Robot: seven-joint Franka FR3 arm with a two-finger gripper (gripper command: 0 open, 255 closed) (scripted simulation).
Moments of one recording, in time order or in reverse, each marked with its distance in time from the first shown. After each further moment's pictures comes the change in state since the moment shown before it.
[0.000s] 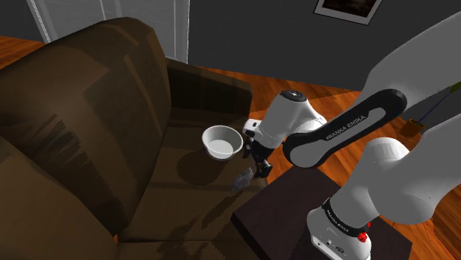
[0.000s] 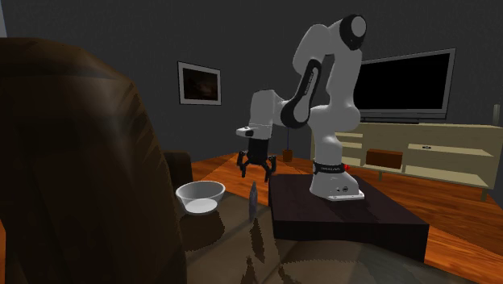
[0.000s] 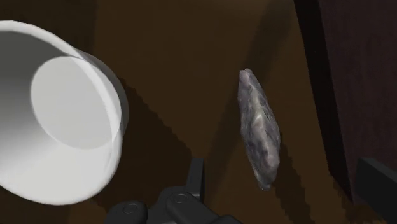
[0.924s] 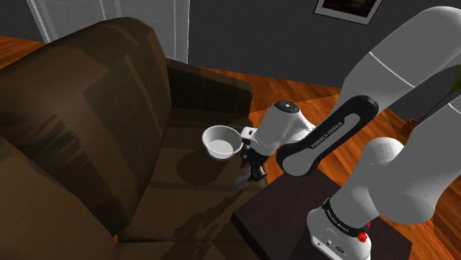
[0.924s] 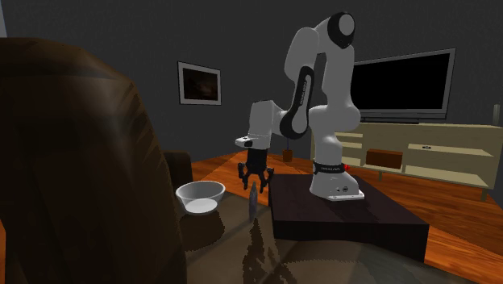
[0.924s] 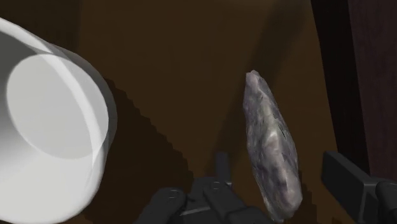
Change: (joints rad) arm 0.010 0.172 -0.008 0.011 0.009 0.162 -0.013
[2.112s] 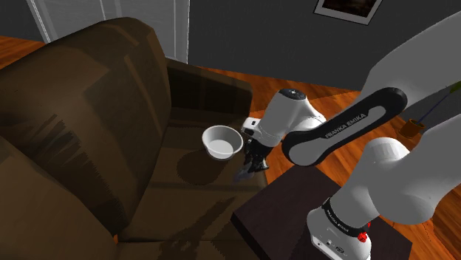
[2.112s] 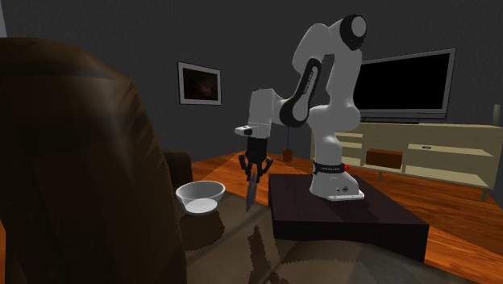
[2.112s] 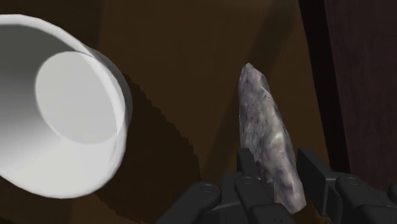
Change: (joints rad) arm -0.007 -0.176 0.006 0.004 -0.009 -0.179 0.007
